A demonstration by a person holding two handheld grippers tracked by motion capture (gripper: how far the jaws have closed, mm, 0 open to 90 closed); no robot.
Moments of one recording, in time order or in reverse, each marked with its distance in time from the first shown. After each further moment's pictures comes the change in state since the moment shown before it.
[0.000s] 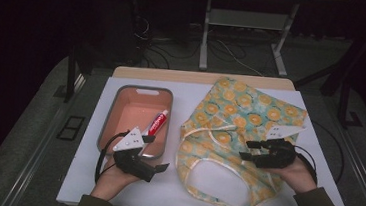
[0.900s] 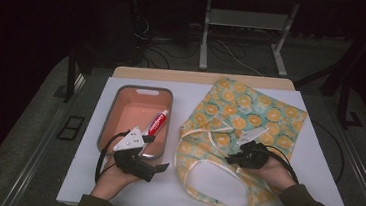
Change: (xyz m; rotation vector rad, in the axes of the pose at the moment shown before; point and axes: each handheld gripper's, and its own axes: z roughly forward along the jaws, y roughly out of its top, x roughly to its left) left arm 0.000 0.000 0.001 0.001 -0.001 0.000; right arm 0.000 -0.004 0.070 0.209 0.100 -0.086
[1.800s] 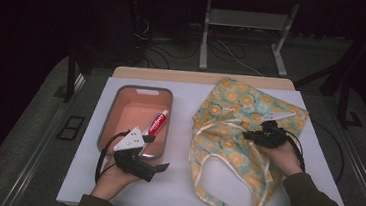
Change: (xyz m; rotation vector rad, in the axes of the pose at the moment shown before) left arm 0.000 0.000 0.000 0.002 0.003 0.001; right arm -0.065 -0.008 -0.029 -0.172 -0.199 0.245
